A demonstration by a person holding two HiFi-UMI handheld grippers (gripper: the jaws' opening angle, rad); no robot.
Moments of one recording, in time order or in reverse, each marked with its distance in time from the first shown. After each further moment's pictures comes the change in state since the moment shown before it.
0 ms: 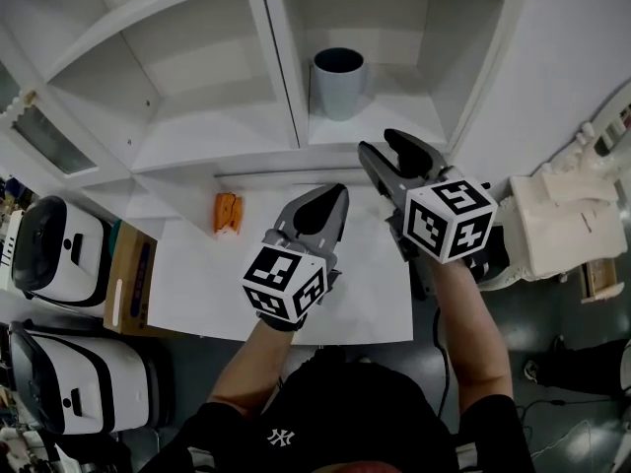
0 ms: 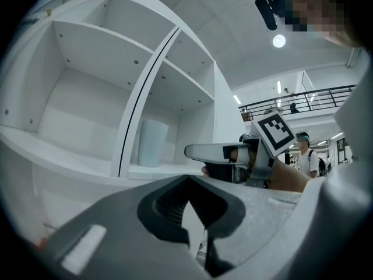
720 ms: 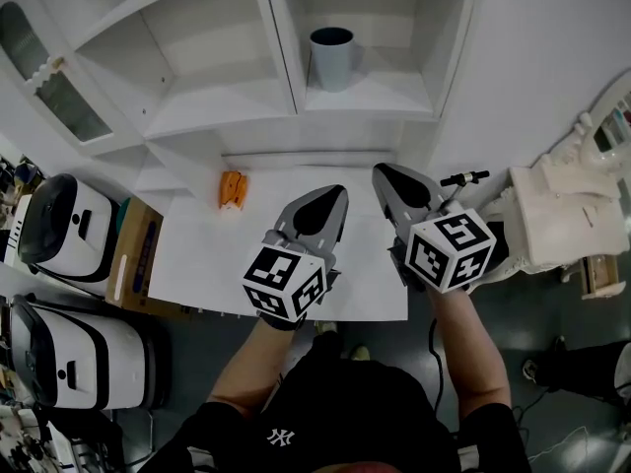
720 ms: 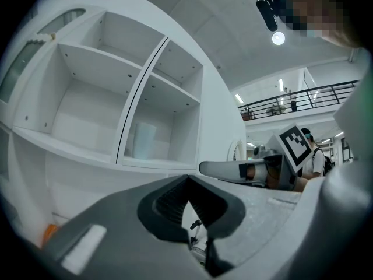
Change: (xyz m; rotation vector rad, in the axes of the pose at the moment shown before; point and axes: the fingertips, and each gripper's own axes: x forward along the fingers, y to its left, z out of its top) left arm -0.049 -0.065 -0.018 0.004 -0.001 0.045; right arm -0.097 0.047 -0.048 0.047 -0.002 0.056
